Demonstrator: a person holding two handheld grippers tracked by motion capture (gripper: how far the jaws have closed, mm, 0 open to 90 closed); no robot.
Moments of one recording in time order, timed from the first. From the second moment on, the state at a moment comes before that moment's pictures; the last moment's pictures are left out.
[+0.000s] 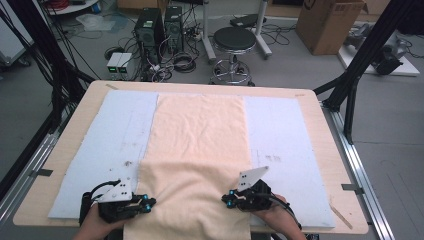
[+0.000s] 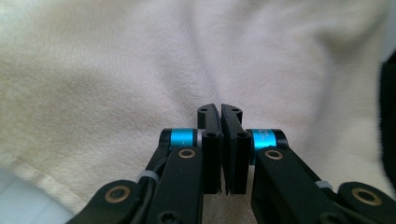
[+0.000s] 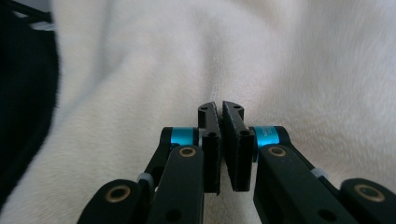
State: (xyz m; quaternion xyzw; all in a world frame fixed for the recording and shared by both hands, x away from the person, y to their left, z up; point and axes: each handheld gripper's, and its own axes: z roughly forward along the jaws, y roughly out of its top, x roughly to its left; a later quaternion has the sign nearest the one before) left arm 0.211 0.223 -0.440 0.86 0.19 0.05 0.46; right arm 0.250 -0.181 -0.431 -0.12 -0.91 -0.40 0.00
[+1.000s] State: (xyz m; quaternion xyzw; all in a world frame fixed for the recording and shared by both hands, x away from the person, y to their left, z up) left arm 0.190 0.235 -0.437 0.86 0.18 0.03 0.48; right arm 0.230 -0.194 -0.434 -0.10 -0.92 -0.39 0.03
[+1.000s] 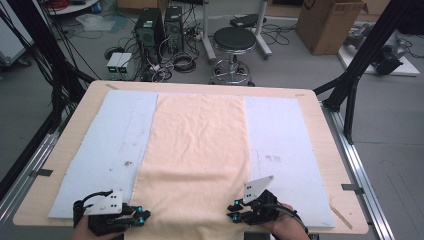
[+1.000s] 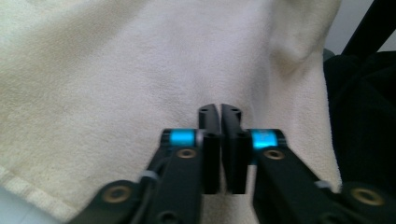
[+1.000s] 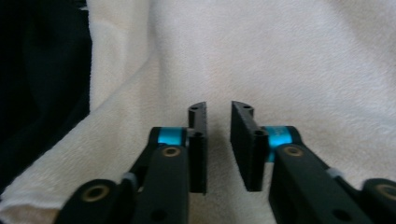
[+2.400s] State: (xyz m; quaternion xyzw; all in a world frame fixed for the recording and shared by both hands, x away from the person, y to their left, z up) left arm 0.199 0.241 -0.447 0.87 0.21 0.07 0.44; right arm 0.221 -0.206 -0.438 -0.12 -0.92 -0.38 0.01
